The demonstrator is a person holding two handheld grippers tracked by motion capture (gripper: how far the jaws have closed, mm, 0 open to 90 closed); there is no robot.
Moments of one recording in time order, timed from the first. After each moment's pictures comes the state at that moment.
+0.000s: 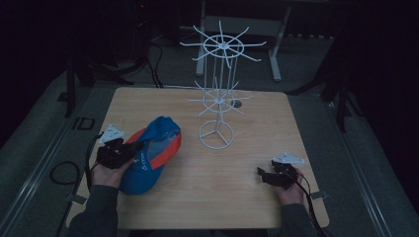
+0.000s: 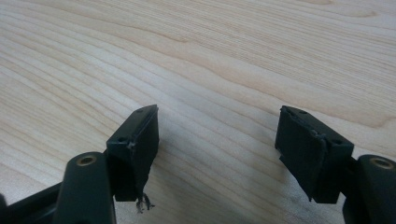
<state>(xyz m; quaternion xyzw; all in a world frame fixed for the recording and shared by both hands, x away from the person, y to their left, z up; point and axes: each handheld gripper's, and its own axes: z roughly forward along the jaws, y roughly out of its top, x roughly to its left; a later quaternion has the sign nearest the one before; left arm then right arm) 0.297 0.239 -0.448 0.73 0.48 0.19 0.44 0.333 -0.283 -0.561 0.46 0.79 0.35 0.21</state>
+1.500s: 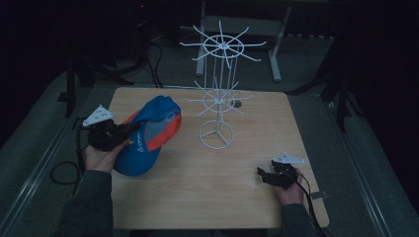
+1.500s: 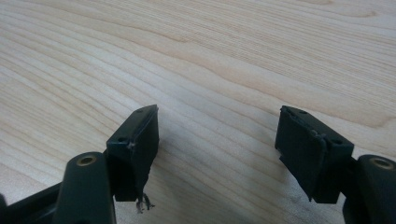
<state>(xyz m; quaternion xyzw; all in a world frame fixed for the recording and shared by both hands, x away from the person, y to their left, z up) 0.319 0.256 -0.406 0.72 0.44 0.20 0.51 0.333 -0.283 -0.561 0.46 0.79 0.35 0.21</state>
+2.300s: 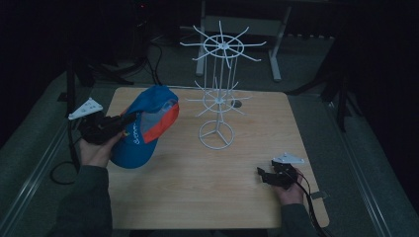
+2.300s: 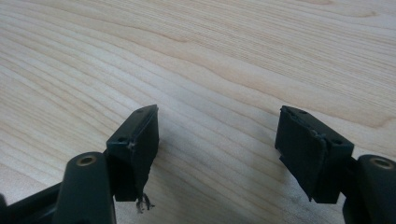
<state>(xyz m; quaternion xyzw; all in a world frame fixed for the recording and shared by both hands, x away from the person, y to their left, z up) 0.323 0.270 -0.389 0.68 0.43 0.20 0.55 0.333 -0.283 -0.561 0.46 0.79 0.35 0.21</state>
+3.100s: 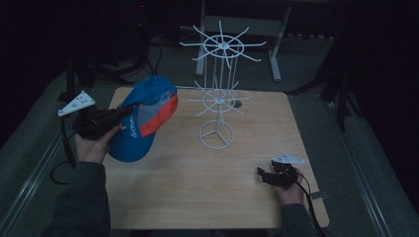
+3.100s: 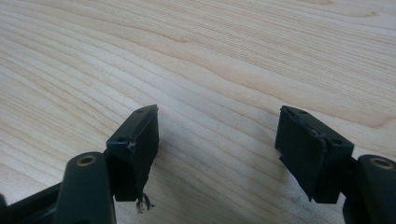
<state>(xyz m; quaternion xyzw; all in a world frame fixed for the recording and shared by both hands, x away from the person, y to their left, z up) 0.323 0.275 -0.370 0.67 0.40 0.21 0.59 0.333 -0.283 -0.561 0.46 0.79 0.35 0.21</state>
